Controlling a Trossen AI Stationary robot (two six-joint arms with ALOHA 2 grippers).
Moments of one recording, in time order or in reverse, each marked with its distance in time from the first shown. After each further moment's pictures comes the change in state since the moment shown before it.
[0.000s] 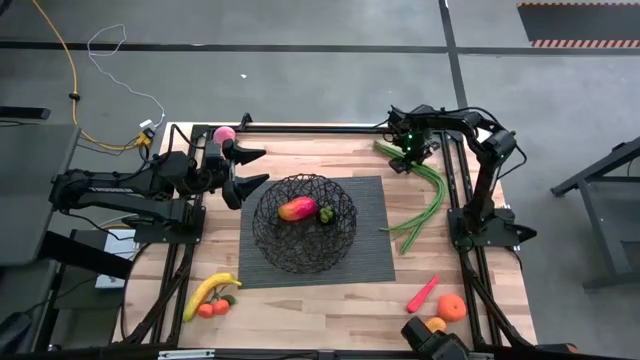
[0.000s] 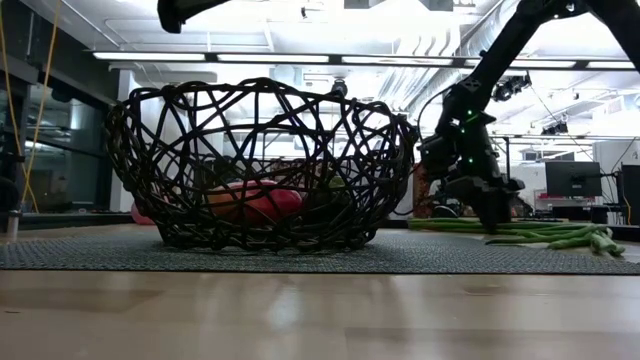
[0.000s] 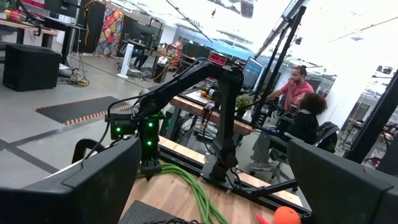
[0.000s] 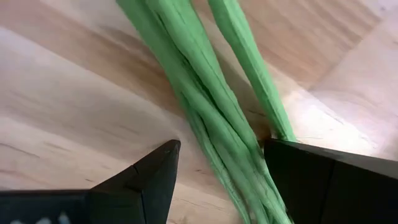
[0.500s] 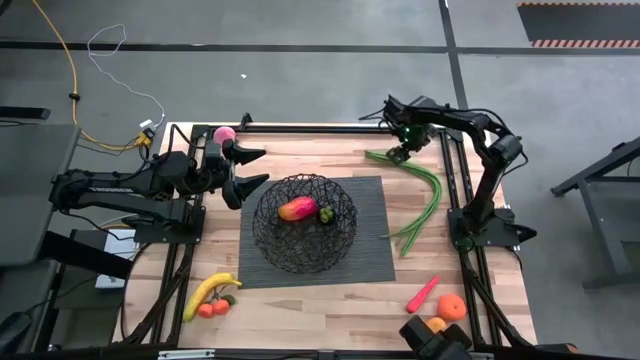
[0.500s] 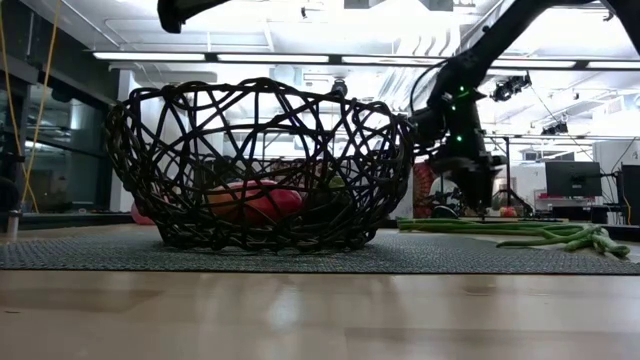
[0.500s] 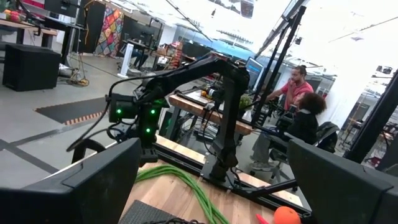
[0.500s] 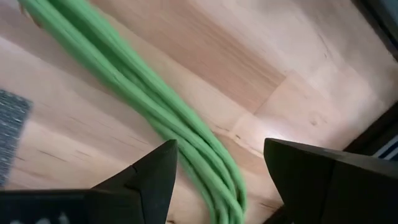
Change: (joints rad) left arm 0.000 0.000 0.000 0.000 0.000 0.000; right arm 0.031 -0.077 0.122 -0.073 0.128 0.007
